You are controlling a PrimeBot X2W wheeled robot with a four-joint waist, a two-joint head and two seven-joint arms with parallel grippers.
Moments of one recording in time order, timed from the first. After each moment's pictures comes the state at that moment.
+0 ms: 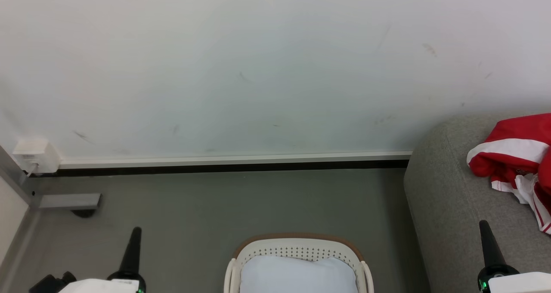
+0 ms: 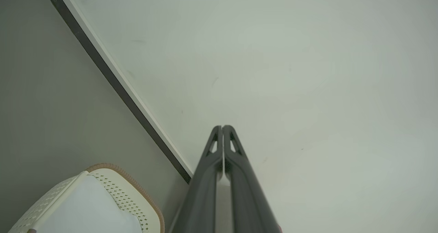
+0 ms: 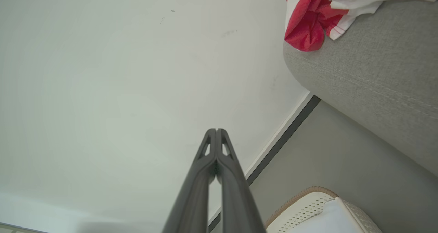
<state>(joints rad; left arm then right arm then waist) -0.07 0.06 0.08 0.27 -1.22 -0.13 0.01 -0.08 -0.06 -0.04 0.26 1.26 0.13 0.00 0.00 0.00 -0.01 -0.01</state>
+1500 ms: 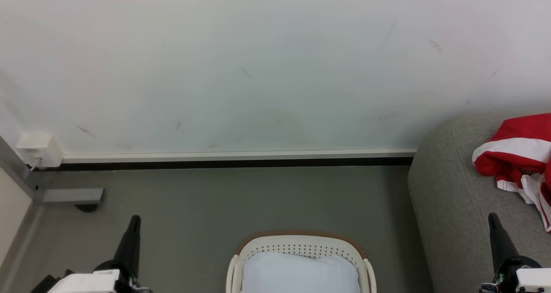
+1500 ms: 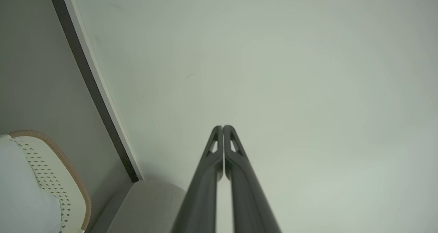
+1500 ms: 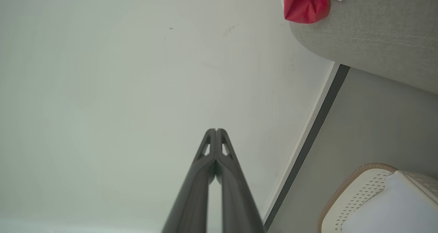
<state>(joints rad) -0.10 0.05 0.11 0.25 -1.57 -0.13 0.10 -0.10 -0.05 -0.10 0.25 1.57 0.13 0.10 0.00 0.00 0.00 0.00</state>
